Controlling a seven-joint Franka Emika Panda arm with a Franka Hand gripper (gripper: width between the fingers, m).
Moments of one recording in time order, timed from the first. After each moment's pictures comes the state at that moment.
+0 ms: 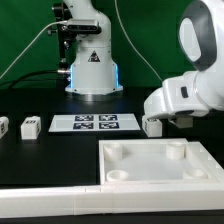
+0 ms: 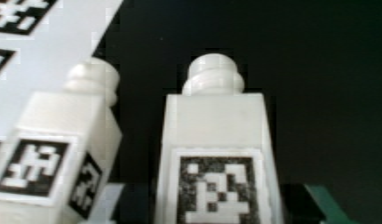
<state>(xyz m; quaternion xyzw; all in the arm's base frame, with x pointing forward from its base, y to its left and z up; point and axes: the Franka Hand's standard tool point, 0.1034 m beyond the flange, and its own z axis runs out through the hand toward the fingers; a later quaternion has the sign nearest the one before) 0.384 0.172 0.035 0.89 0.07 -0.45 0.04</state>
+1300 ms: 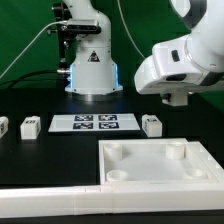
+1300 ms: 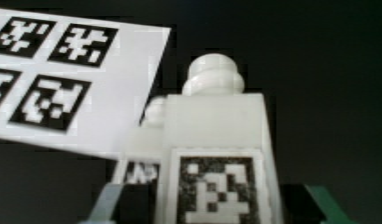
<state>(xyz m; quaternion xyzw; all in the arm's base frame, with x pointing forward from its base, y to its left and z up) 0.410 0.157 0.075 0.93 0.07 -0.36 0.03</state>
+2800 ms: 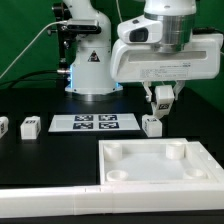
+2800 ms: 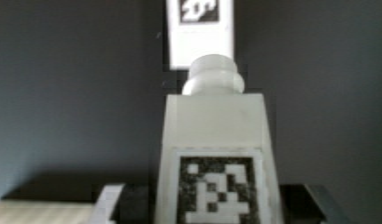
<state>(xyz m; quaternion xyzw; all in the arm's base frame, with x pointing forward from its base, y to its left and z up) 0.459 0.105 0.087 1.00 0.03 -0.07 -0.01</state>
